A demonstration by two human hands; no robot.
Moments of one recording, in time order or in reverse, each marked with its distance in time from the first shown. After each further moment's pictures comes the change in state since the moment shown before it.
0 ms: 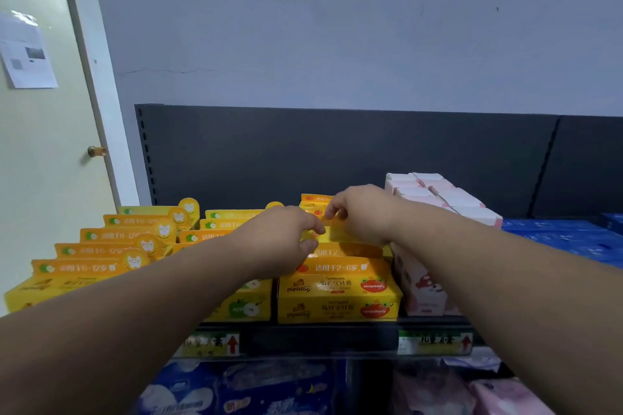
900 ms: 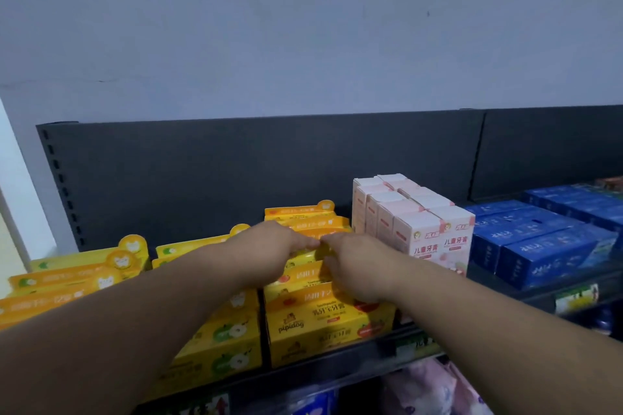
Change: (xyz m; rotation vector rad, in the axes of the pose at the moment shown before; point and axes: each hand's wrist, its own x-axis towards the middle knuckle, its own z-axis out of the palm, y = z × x) left_hand 0.072 -0.027 0.017 0.267 -0.209 0.211; right_hand -0.022 -0.014 0.034 0.195 -0.039 0.250
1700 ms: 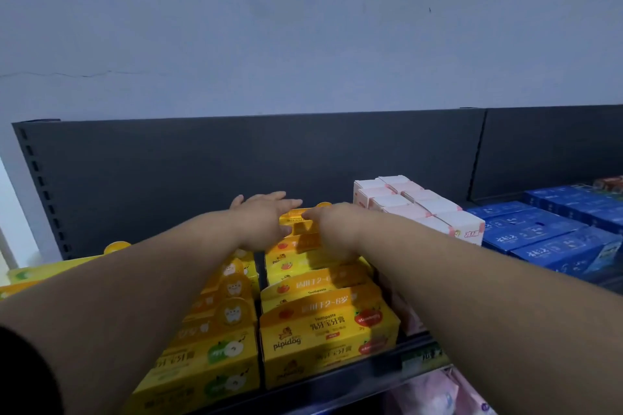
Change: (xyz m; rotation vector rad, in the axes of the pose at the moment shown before) left_hand 0.041 -0.031 -0.016 -0.155 0.060 -0.100; right_hand 0.052 -0.017 -0.039 -0.242 -0.128 0.040
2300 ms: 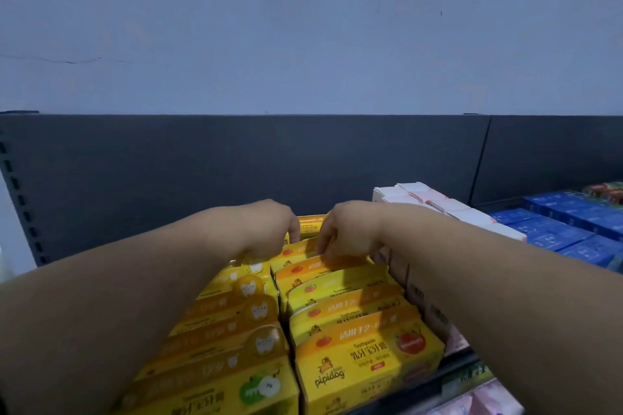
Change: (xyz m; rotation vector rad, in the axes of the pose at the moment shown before) left_hand 0.011 -0.025 -0.009 0.070 -0.048 0.171; right_hand 0.034 -0.001 -0.010 0.063 0.010 -0.078
